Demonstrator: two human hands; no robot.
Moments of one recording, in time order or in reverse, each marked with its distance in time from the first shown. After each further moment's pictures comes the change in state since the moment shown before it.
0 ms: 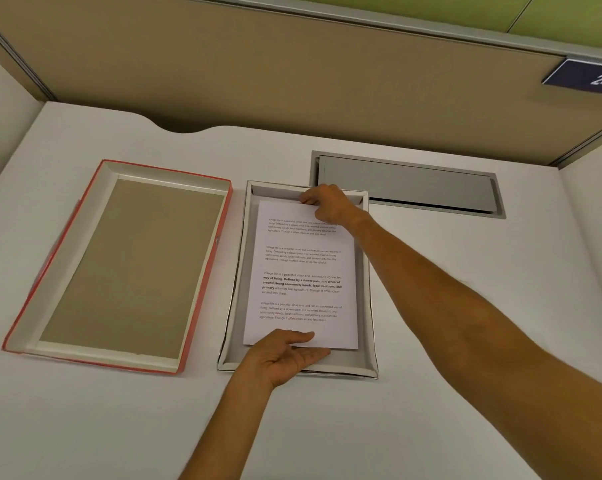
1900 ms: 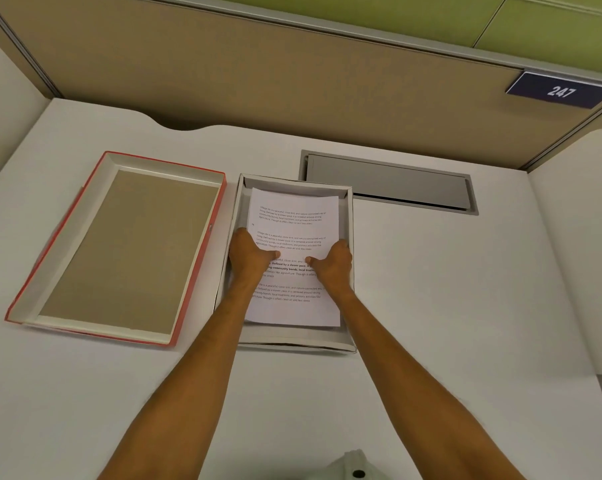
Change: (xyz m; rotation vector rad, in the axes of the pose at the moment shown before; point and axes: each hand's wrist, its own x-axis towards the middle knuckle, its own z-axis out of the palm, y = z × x) left_hand 0.025 0.087 0.045 1.178 0.582 0.981; right_hand -0.143 -0.010 0.076 0.554 0.404 0.509
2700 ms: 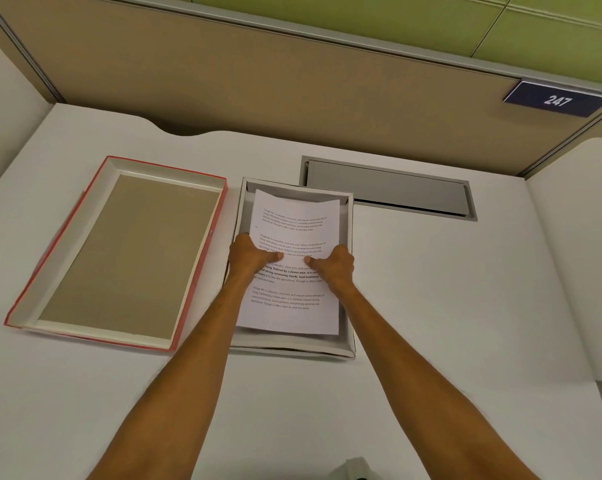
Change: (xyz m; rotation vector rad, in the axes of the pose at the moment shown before) left_hand 0.018 -0.003 -0.006 -0.055 -0.146 -0.040; right_hand 0.008 -0.006 -0.007 0.014 -0.086 0.040
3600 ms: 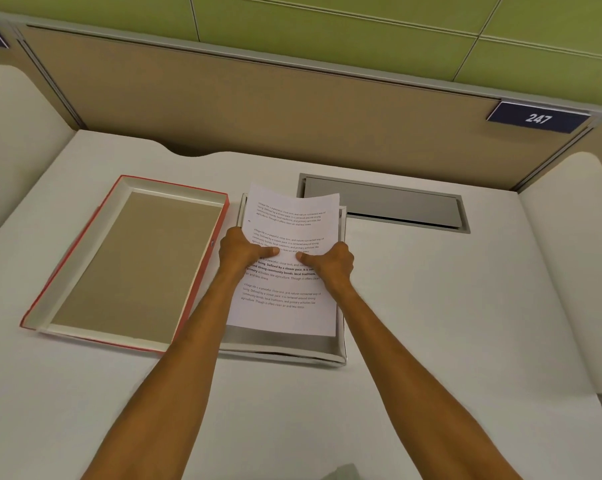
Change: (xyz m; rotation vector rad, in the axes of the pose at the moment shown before) left_hand -0.021 0.036 -0.028 -0.053 0.054 0.030; right_hand -0.015 -0.024 -0.028 0.139 0.029 -0.072
